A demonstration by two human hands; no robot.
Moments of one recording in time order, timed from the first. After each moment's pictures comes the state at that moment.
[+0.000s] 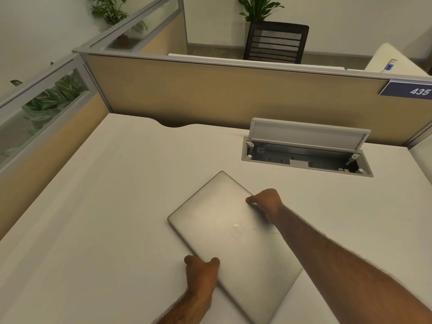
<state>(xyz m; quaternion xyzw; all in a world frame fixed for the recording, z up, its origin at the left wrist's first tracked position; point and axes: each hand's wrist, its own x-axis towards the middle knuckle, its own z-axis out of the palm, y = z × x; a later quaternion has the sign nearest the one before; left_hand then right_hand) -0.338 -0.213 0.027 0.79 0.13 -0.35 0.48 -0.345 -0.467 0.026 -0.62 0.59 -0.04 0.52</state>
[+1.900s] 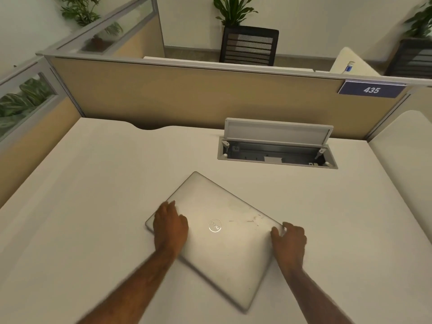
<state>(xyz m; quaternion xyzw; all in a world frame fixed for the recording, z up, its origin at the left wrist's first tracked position) -0.264 -0.258 0.032 0.94 -0.24 -0.11 0.21 -0.505 -0.409 0.021 -0.66 0.68 -0.14 0.31</state>
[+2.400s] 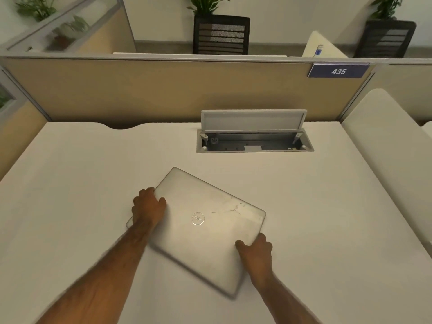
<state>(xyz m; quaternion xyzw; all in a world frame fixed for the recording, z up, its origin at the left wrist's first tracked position) -0.208 -0.293 0.019 0.94 -0.23 -0.19 0.15 -0.504 -0.344 0.032 -0.54 0.70 -0.06 0.47</state>
